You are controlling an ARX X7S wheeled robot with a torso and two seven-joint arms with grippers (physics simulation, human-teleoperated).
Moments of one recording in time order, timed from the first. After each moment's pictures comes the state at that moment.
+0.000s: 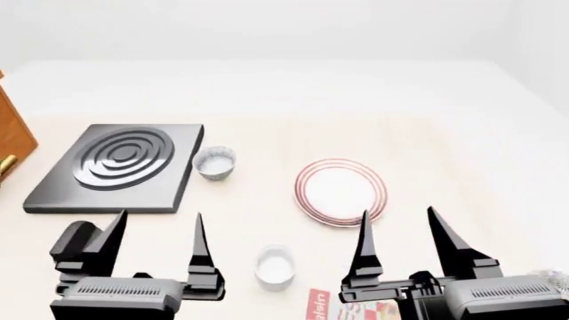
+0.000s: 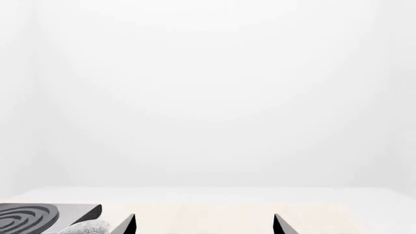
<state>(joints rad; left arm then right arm) 0.19 -0.20 0.12 0.72 -0.11 -0.24 -0.20 -0.18 0.21 -0.12 -0.66 0.18 0.12 0.15</state>
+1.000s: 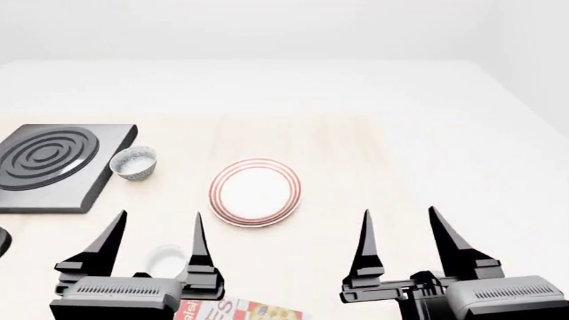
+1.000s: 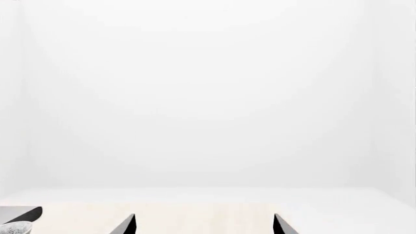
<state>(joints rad) 0.18 -0.25 0.15 0.72 -0.14 -0.24 -0.26 -0.18 0.24 -0.14 -0.66 0.20 0.11 0.18</state>
